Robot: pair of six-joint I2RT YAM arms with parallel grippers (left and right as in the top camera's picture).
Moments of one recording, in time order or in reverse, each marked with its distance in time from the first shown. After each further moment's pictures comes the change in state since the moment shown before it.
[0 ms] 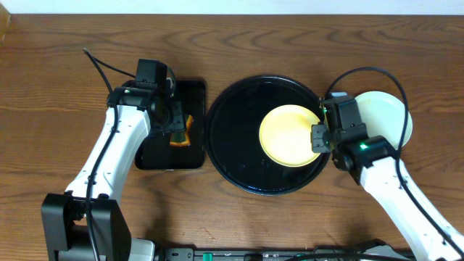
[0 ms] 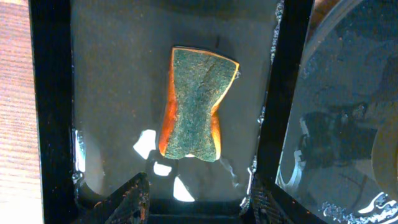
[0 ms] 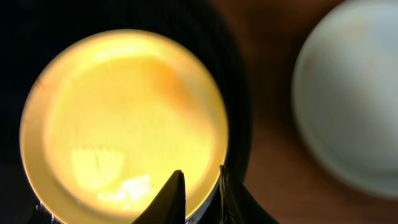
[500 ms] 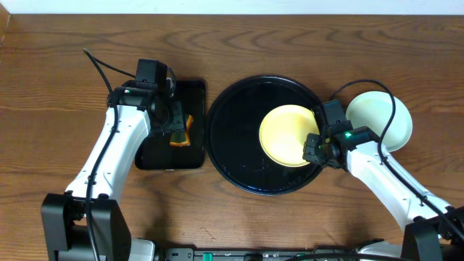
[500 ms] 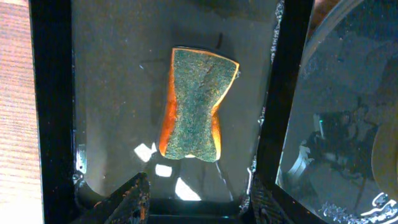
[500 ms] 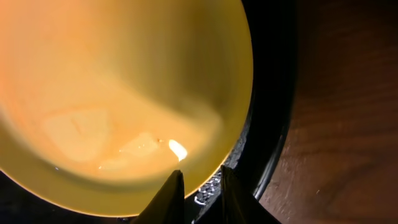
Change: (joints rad) left arm 0.000 0.000 0.000 0.001 0.000 0.000; right arm 0.000 0.170 0.000 -0.121 -0.140 0.338
